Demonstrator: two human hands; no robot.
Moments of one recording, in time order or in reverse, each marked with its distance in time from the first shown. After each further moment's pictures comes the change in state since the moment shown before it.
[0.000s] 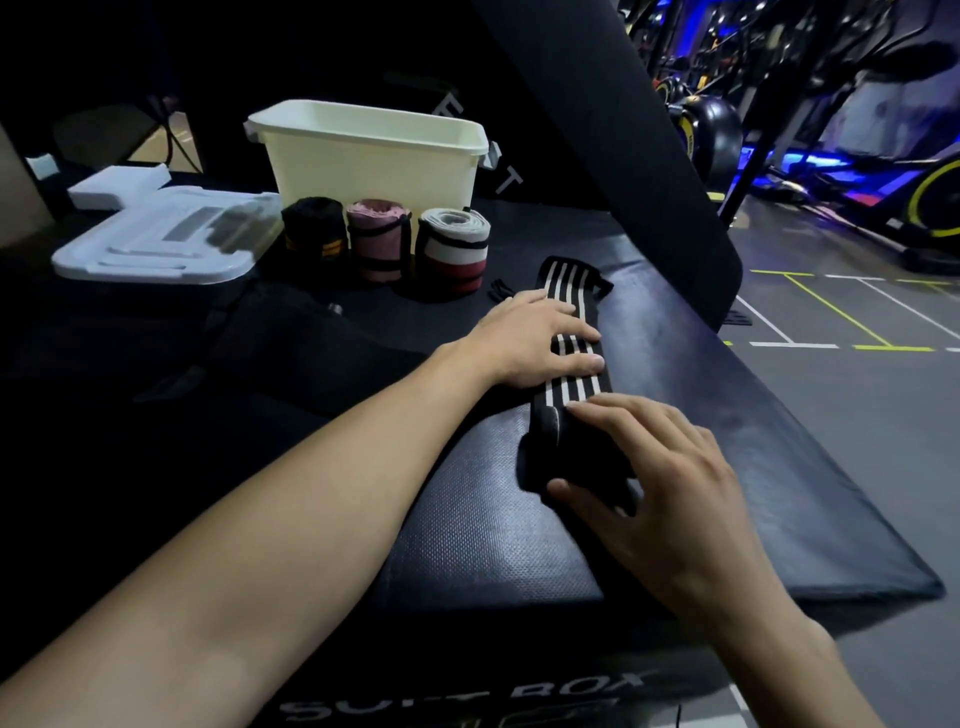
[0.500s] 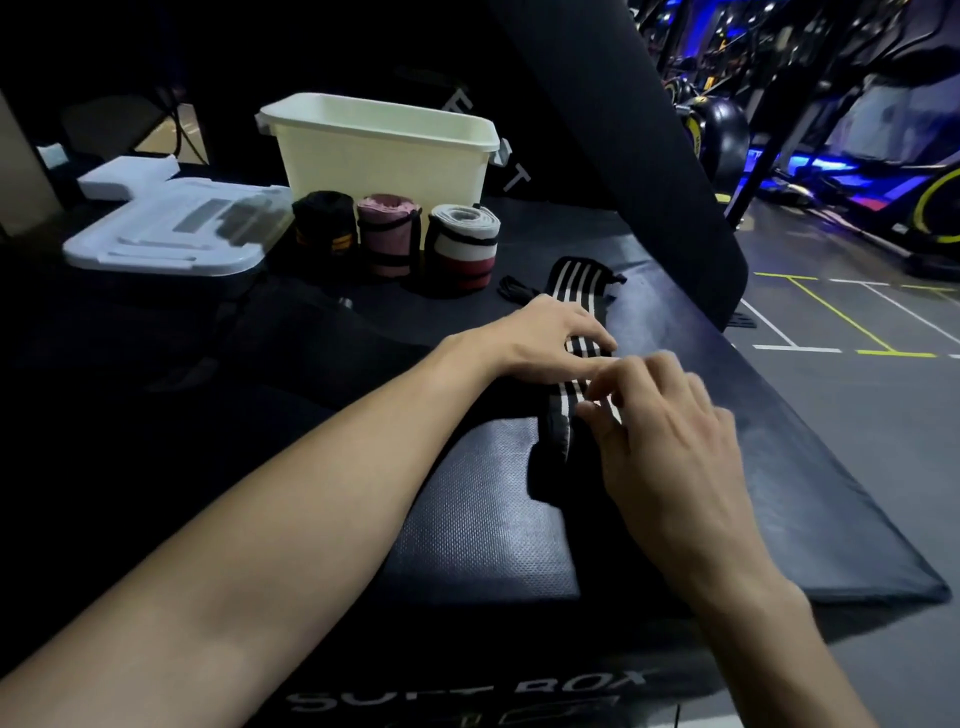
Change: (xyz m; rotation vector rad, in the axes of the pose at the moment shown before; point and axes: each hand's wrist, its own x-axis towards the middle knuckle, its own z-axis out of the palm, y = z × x) left_hand 0.000 -0.002 -0.001 -0.142 -0.068 0.115; right_hand 0.028 -0.025 -0.002 -0.178 -0.003 0.196
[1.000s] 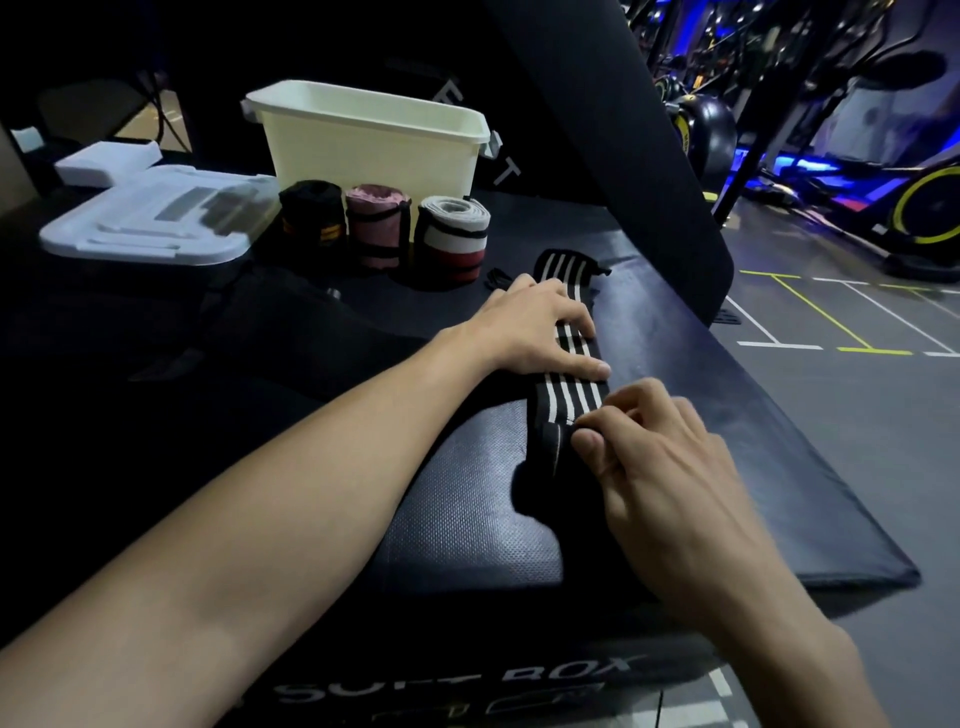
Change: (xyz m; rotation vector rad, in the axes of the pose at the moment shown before) left_hand -0.002 0.002 0.001 0.111 0.114 -0.100; right_hand -0.021 -0.003 -0.025 0.020 -0.255 -0.016
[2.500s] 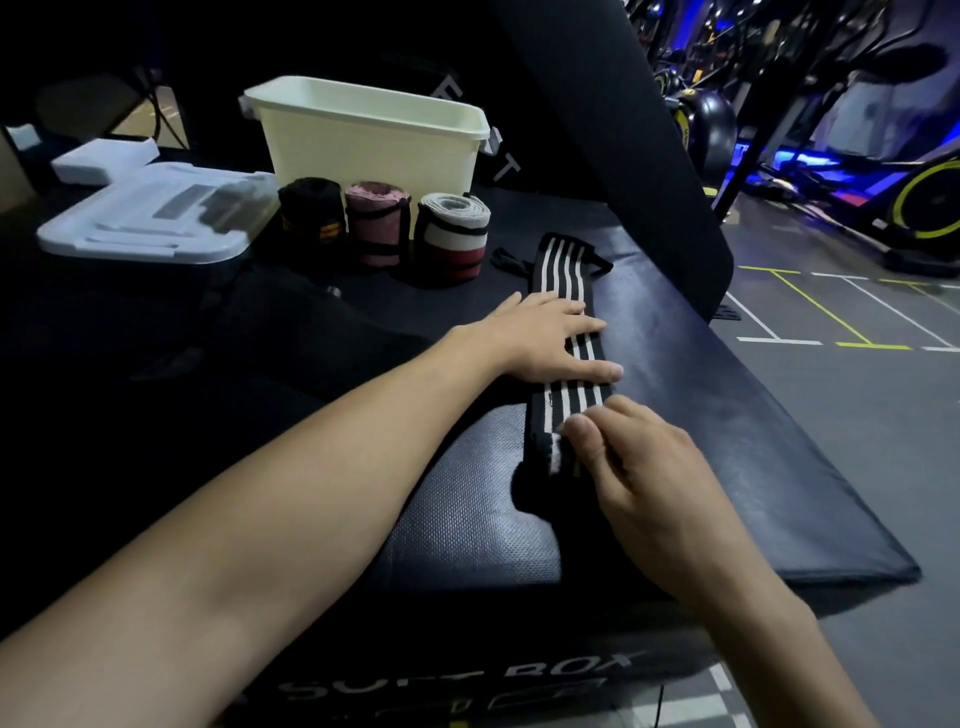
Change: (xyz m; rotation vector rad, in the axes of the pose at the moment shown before) left_hand 0.007 0.007 0.007 0.167 -0.220 -0.024; right_hand 0.010 0.011 0.022 0.272 0.105 -0.088
